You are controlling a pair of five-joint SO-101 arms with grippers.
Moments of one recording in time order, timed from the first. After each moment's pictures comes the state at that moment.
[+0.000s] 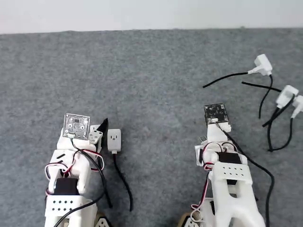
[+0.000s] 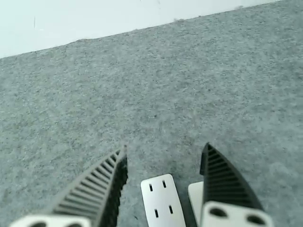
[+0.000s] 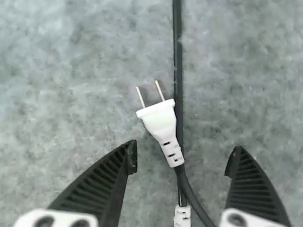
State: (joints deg) left arm -4.4 -75.3 88.3 28.2 -3.9; right arm 1.6 -41.7 73.6 41.7 11.1
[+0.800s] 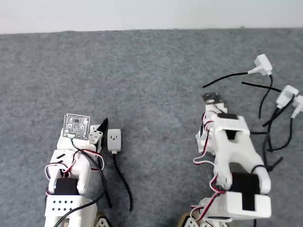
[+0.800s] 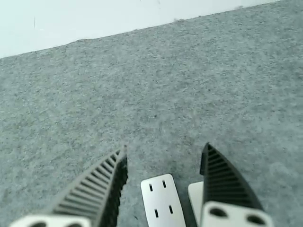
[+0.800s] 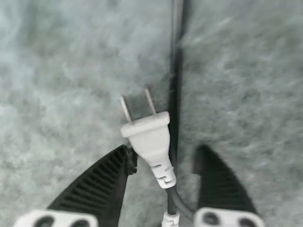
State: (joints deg) left arm -4.4 -75.3 88.3 28.2 -3.9; right arm 1.6 0.4 39.6 56.2 11.6
